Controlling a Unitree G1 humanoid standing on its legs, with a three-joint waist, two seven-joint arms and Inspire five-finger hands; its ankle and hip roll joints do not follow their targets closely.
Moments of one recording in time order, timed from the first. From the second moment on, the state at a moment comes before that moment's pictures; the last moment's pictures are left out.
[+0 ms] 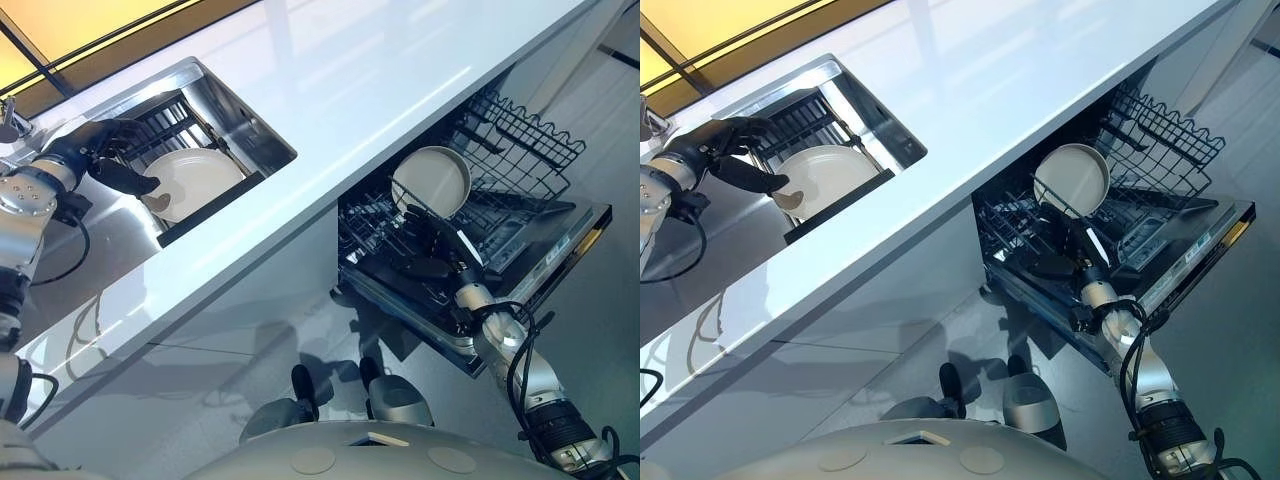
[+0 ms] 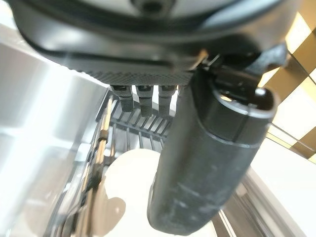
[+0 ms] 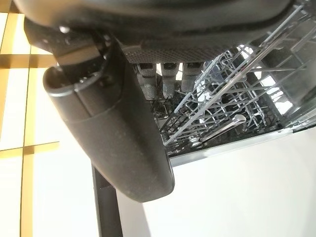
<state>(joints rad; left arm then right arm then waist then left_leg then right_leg) -0.64 1.09 -0.31 0.61 -0.20 0.15 -0.23 0.09 -0.53 0.21 0.11 0.47 -0.09 0.01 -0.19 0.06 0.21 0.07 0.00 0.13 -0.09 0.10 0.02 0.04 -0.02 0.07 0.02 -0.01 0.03</state>
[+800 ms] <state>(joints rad) -0.97 1.06 -0.59 0.75 -0.03 0.23 -0.33 0.09 -0.61 0.21 0.11 0.47 -0.09 0.01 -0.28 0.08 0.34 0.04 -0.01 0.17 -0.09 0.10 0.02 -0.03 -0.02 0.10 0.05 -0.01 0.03</state>
